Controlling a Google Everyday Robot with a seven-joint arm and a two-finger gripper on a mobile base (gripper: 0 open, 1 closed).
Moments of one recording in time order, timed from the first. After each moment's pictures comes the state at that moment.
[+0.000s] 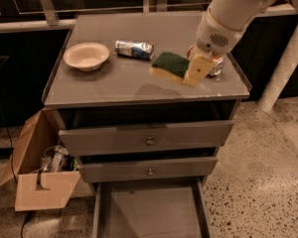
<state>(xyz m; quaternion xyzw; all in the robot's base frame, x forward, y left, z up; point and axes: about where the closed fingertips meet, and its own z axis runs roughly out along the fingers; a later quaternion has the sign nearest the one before) 0.571 -0.122 0.924 -0.59 0.79 0.04 0.18</state>
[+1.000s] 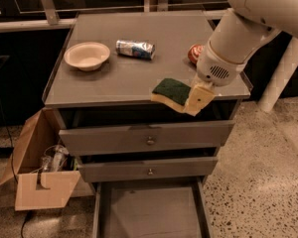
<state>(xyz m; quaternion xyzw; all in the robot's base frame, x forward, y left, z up) 0.513 -0.124 0.884 -0.56 0.81 0.05 0.15</state>
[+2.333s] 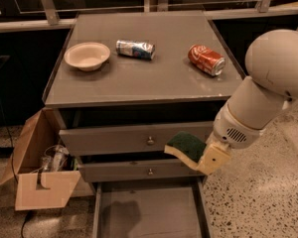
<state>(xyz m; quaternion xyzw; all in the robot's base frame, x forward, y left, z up) 0.407 -0.153 0.800 -0.49 0.86 0.12 0.08</state>
